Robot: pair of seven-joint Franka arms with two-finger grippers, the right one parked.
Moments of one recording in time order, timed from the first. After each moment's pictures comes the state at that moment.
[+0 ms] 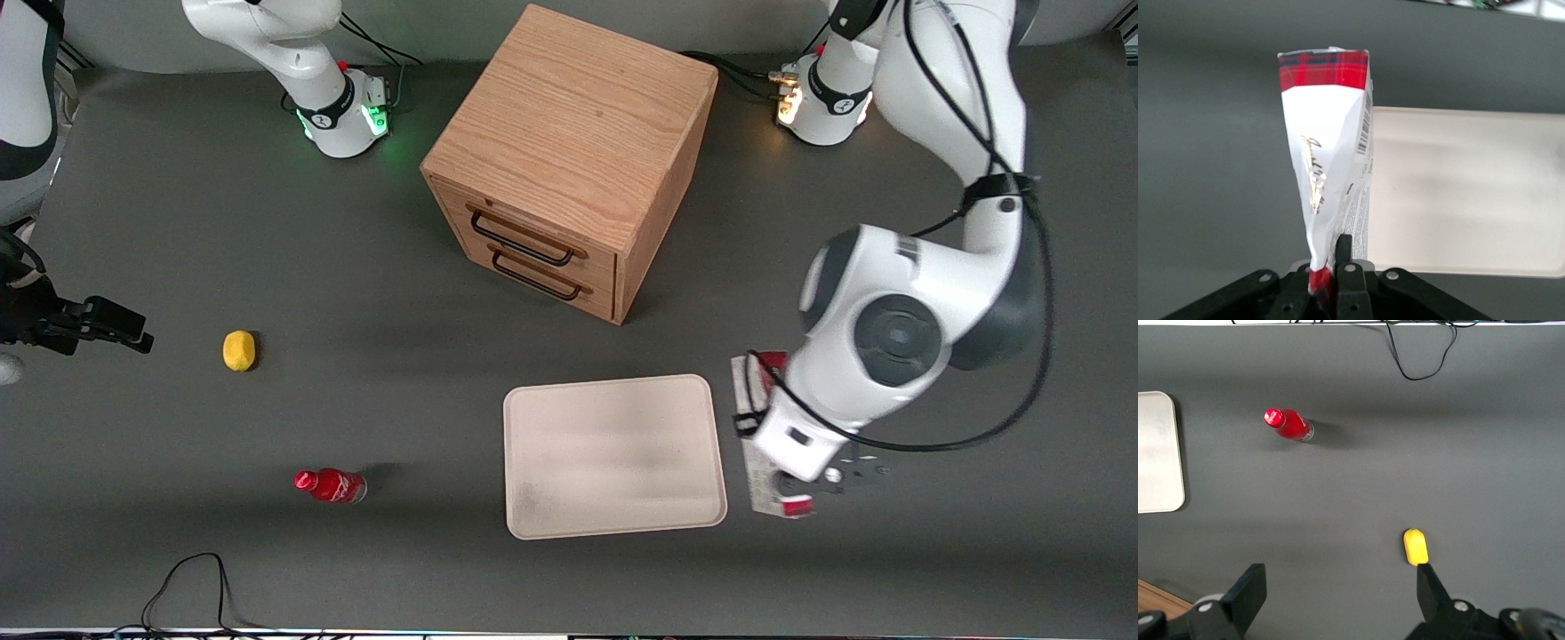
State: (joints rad) arm -0.35 0.74 -0.08 -0.97 0.08 1.76 -0.51
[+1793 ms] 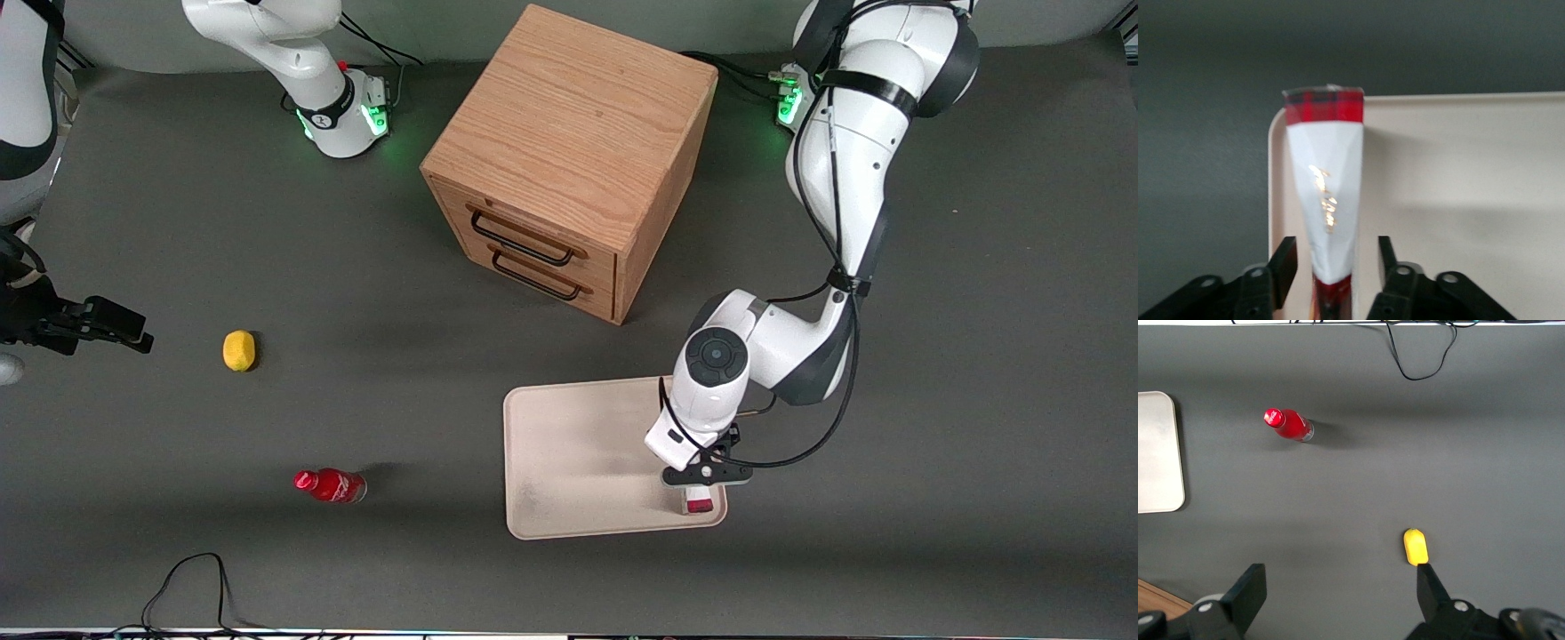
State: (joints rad) arm -0.39 0.89 -0.11 -1.21 0.26 2.27 -0.68
